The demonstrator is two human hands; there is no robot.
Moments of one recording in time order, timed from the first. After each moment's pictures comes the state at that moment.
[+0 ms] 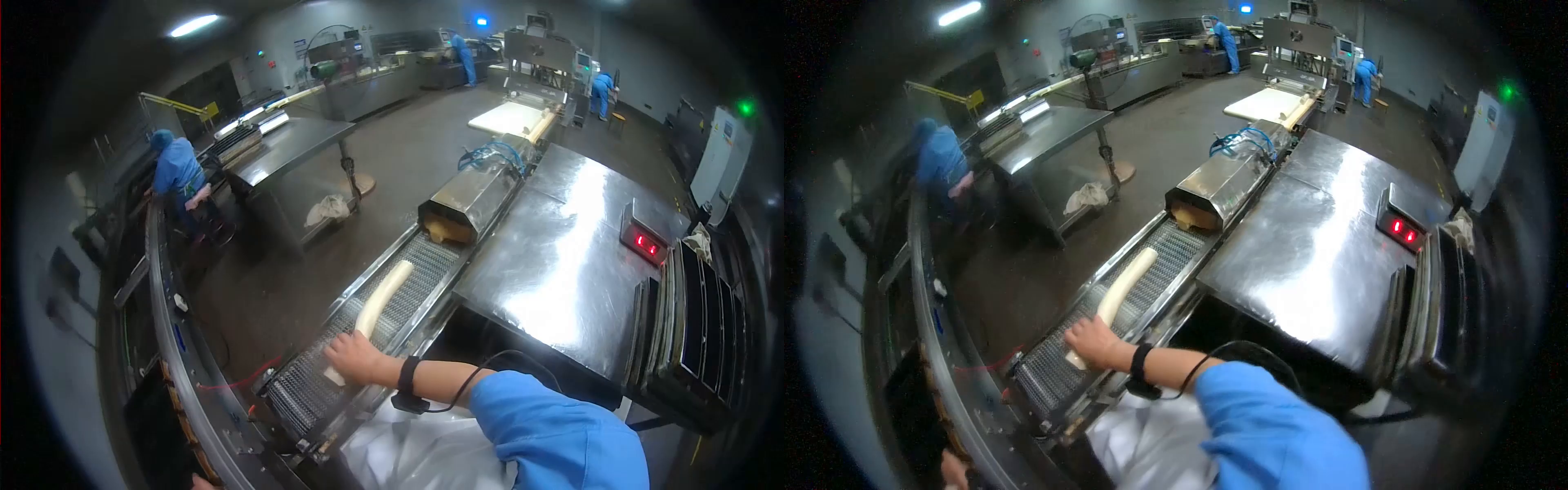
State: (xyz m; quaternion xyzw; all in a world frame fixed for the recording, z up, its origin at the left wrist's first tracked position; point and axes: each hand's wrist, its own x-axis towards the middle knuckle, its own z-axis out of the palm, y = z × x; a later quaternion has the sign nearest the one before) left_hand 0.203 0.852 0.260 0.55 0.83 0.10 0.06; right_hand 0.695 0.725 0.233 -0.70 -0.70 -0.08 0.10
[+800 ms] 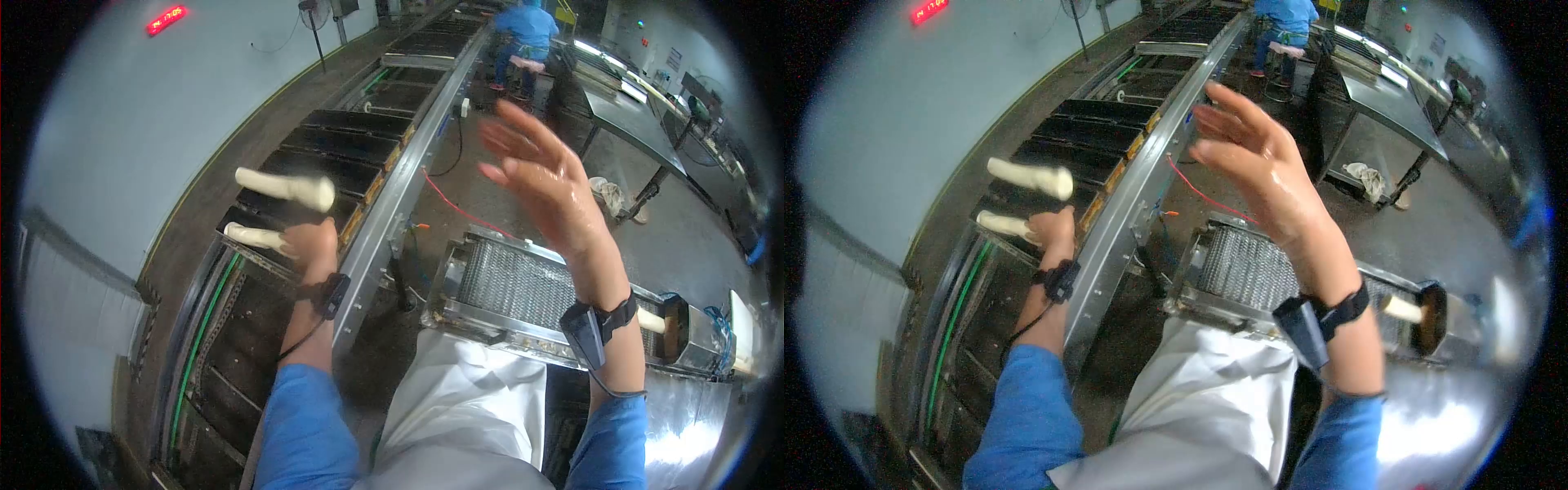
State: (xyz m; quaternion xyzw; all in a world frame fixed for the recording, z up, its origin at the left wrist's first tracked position) left_hand 0.226 0.843 0.270 0.22 0.92 0.29 0.12; right_hand 0.552 0.809 0.462 -0.22 -0.61 0.57 0.51
